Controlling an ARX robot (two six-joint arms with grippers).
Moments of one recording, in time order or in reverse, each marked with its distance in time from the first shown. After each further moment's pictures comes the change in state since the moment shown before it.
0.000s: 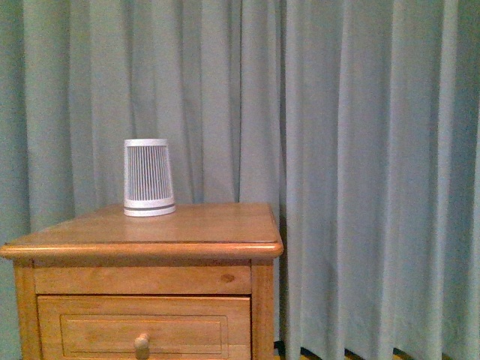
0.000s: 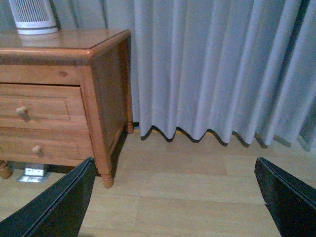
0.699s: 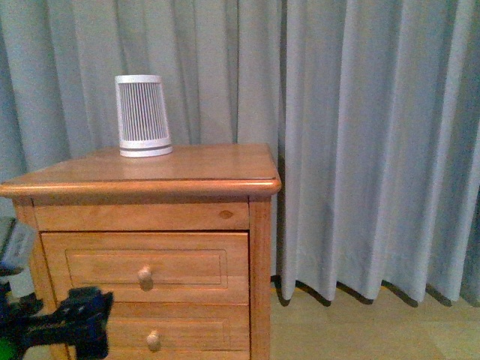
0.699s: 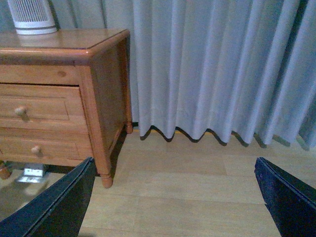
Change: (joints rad) left arm -0.152 1.684 0.544 1.042 -0.131 0.015; right arm 0.000 0.000 0.000 0.000 0.000 0.000
